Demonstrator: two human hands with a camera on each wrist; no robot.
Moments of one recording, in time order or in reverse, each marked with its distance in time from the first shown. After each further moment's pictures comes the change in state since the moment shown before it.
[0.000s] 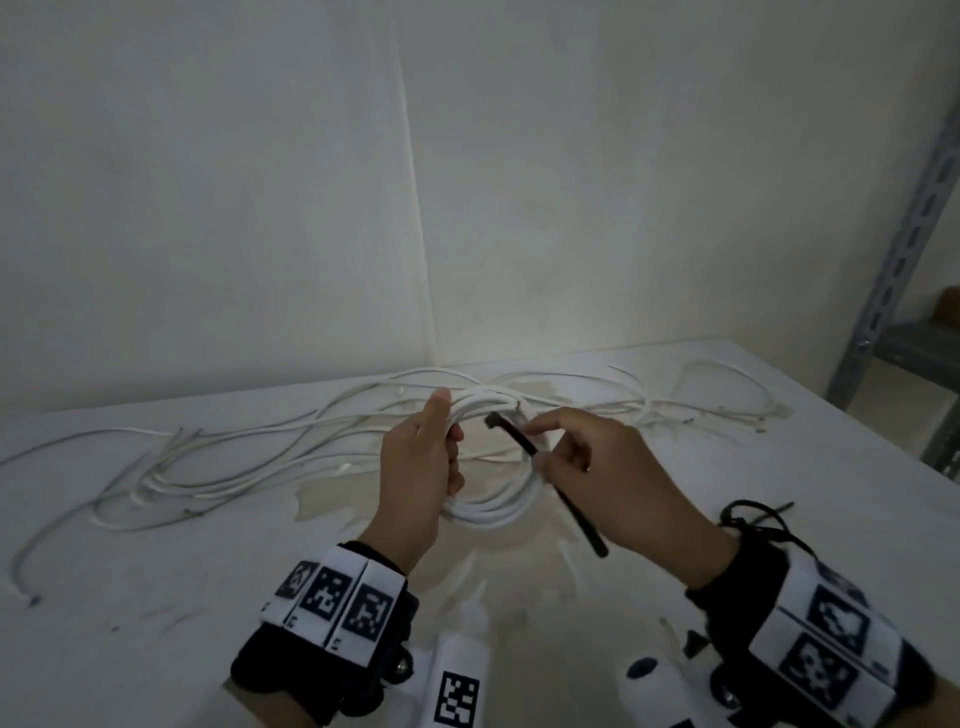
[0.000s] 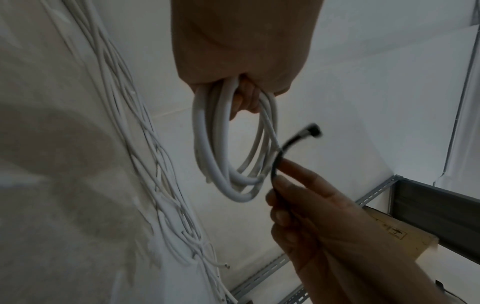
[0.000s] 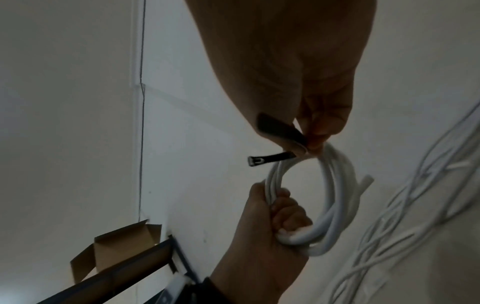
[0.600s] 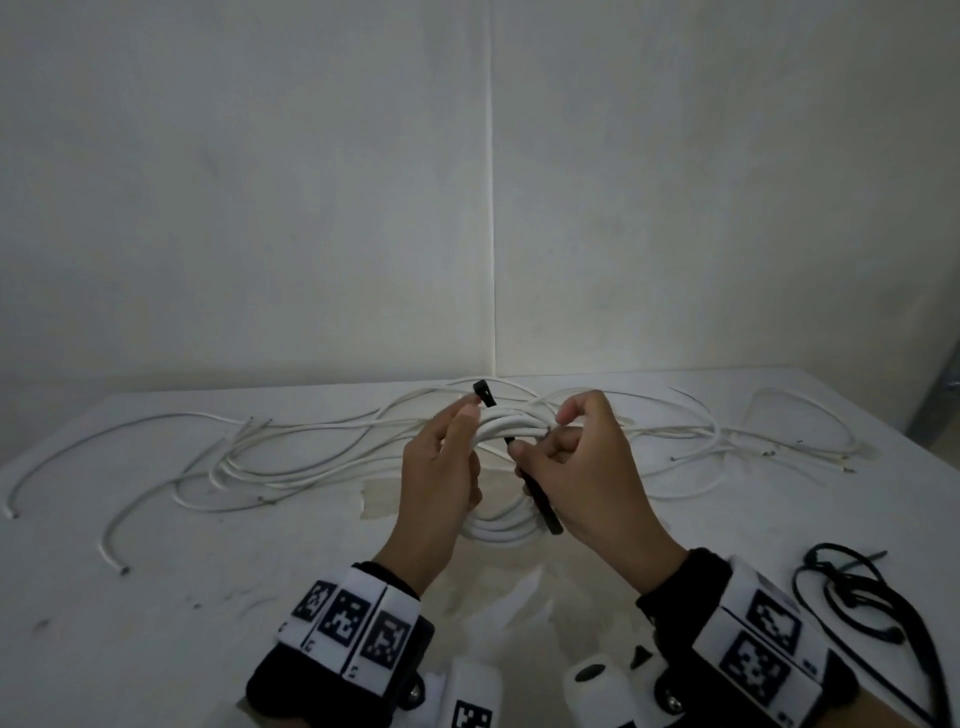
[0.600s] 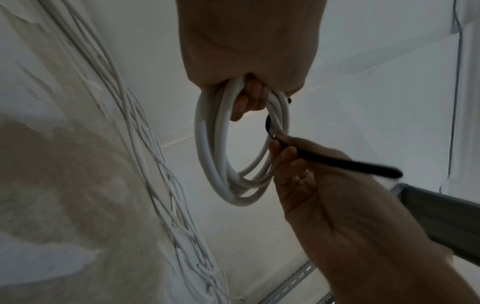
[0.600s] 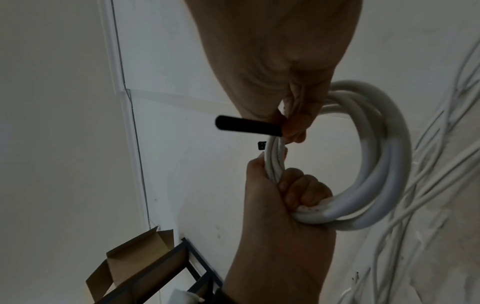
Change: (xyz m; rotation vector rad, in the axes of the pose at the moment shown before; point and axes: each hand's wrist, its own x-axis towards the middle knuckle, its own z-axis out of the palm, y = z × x) left_hand 0.002 0.006 -0.050 0.008 -0.018 0.147; right_hand 0.030 -0.039 0.071 0.356 0.182 0.041
